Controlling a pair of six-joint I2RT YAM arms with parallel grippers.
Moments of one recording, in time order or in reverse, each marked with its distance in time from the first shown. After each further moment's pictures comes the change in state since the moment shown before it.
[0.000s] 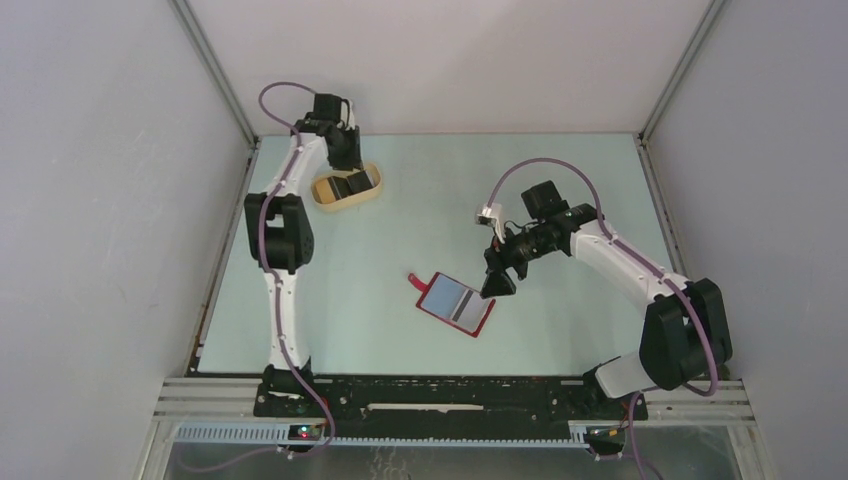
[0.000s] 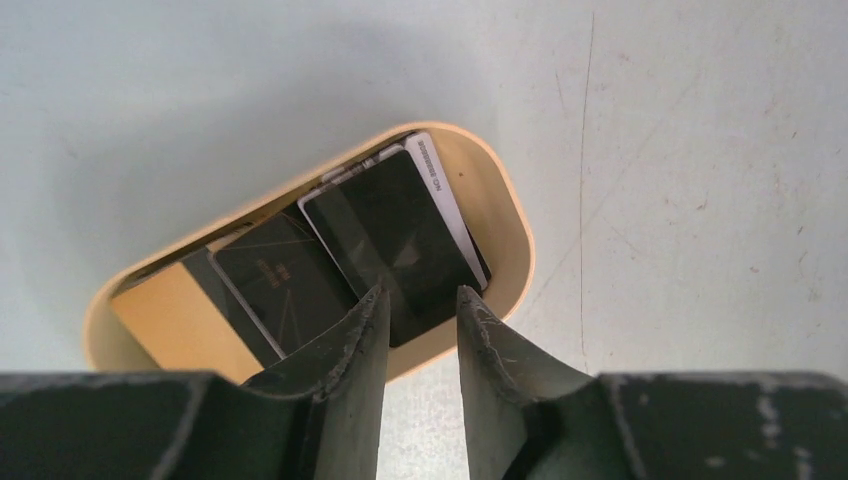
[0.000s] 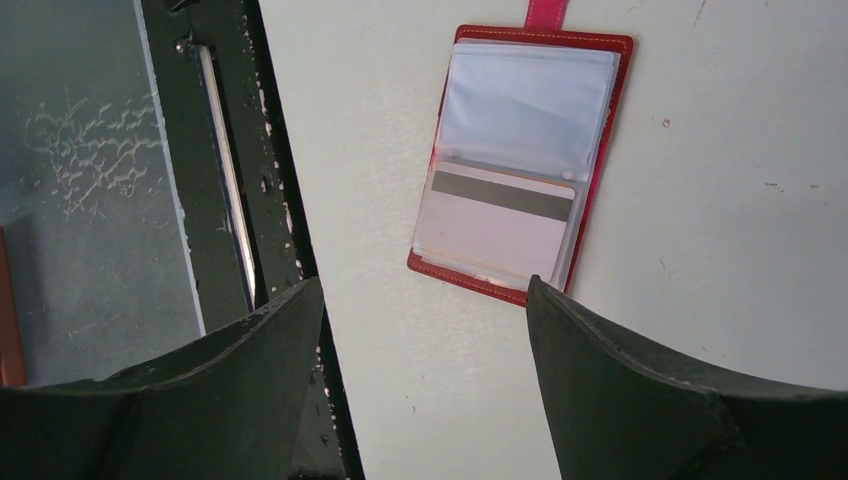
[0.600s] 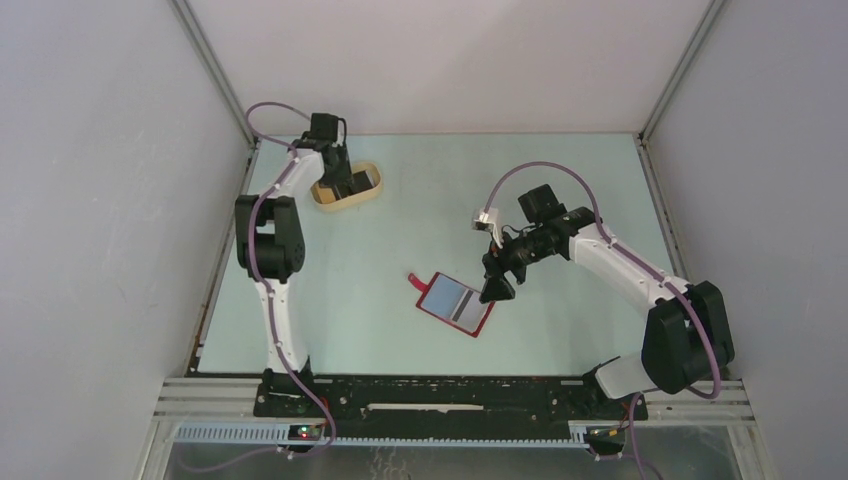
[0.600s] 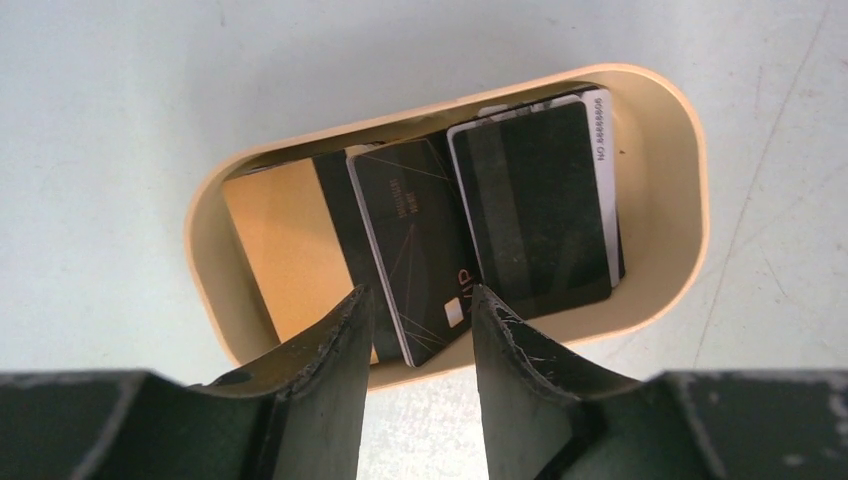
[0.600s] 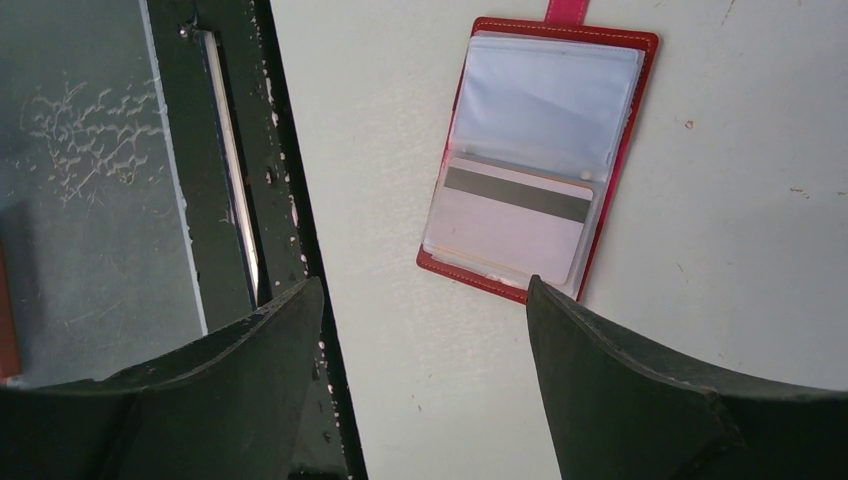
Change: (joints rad) left arm 0.011 -0.130 -0.330 0.161 -0.248 -0.105; right arm 0.024 -0.012 -0.016 0.002 0.006 -0.005
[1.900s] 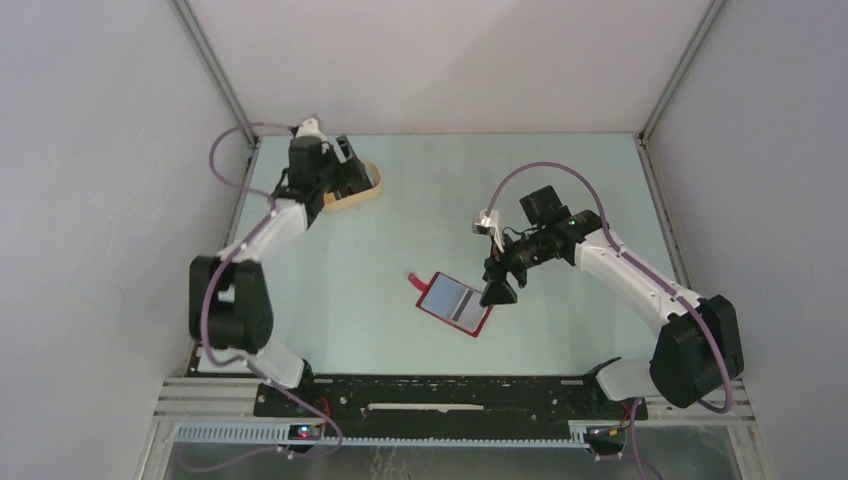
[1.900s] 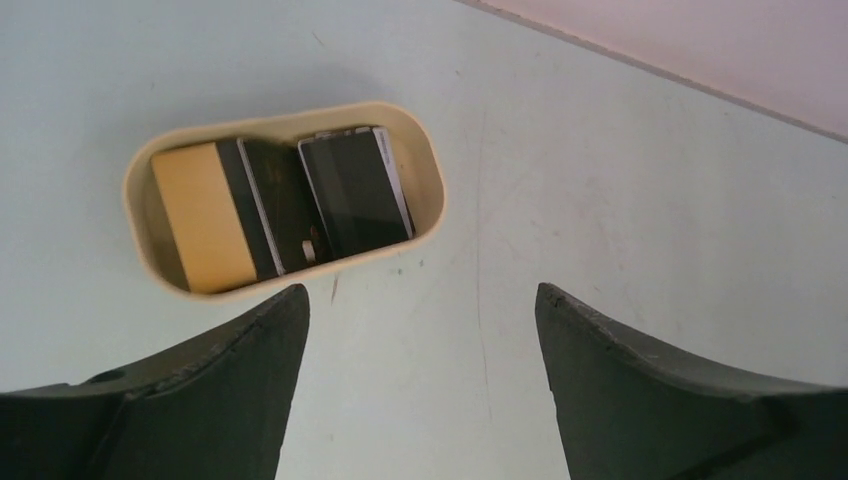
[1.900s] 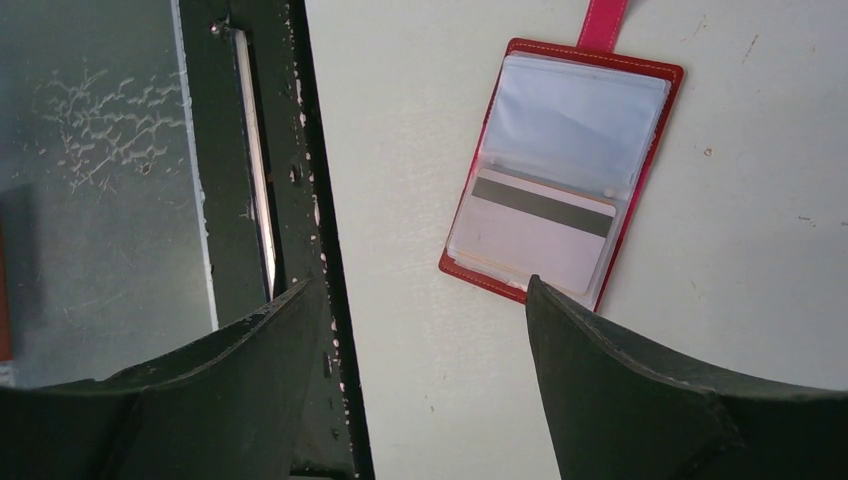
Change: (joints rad) left arm -0.060 -0.667 -0.759 0.630 0.121 -0.184; right arm 0.027 -0.068 -0.002 -0.027 -0.019 -0.021
